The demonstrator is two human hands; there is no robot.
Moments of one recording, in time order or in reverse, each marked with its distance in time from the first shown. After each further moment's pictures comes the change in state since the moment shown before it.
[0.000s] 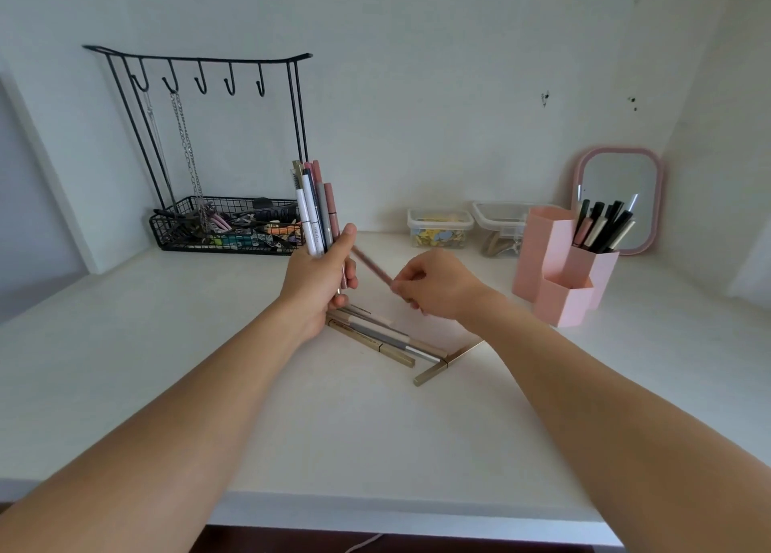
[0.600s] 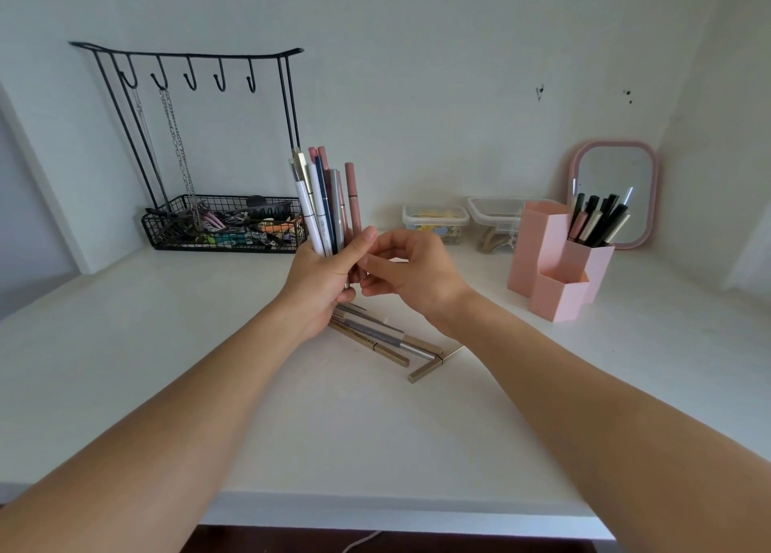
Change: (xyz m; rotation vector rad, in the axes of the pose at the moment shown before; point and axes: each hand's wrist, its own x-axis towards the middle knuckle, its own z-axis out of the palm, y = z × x) left_hand -0.008 0.001 0.005 -0.042 -0.210 0.083; right_hand -0.014 -0.019 0.017 0.690 0.025 -0.212
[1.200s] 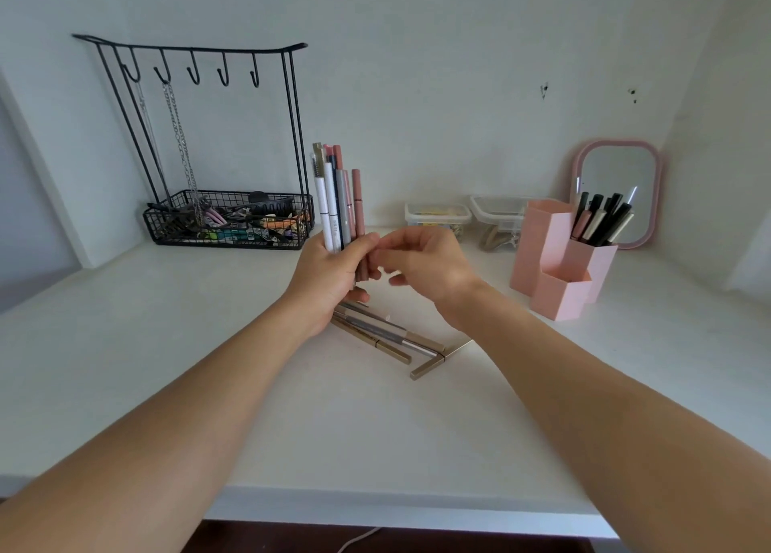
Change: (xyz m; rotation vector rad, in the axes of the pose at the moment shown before) left_hand -0.002 -0.002 0.003 0.189 0.054 0.062; right_hand 0.002 -0.008 -0.007 -0.105 0.085 0.090
